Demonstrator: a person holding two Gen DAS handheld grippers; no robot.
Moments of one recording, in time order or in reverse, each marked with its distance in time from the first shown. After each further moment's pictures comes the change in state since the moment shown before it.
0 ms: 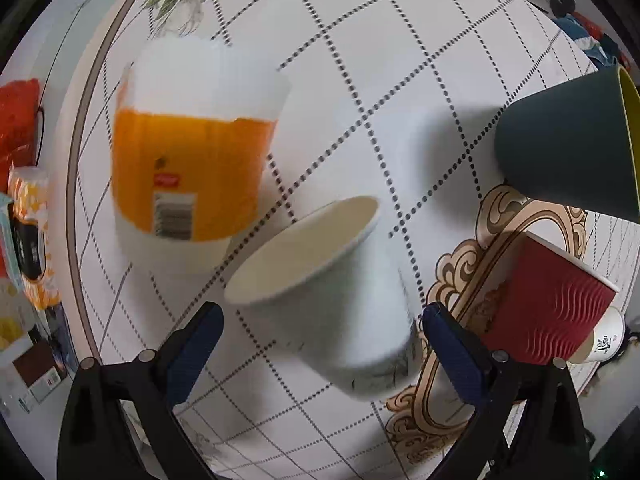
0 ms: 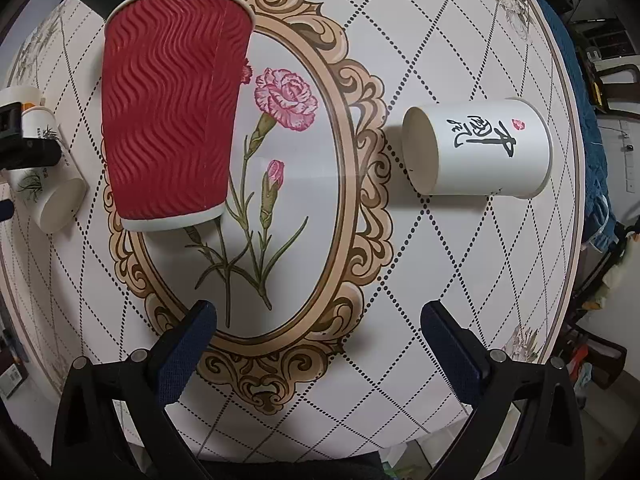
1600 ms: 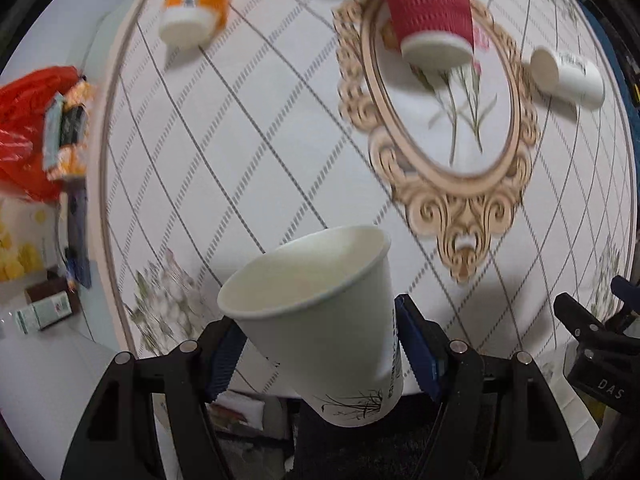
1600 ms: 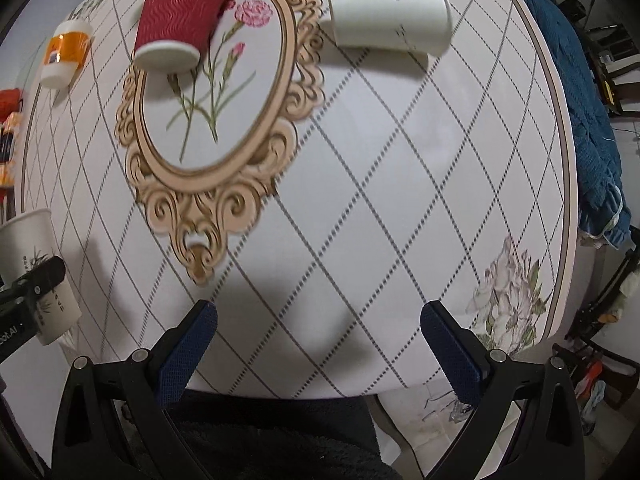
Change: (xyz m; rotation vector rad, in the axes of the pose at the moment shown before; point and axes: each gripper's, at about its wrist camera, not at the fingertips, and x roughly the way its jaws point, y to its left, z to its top) left arm -0.022 -0.036 -0.258 0.212 -0.037 0.116; right arm 0.005 -0.085 -0.143 -0.066 -0.066 0.103
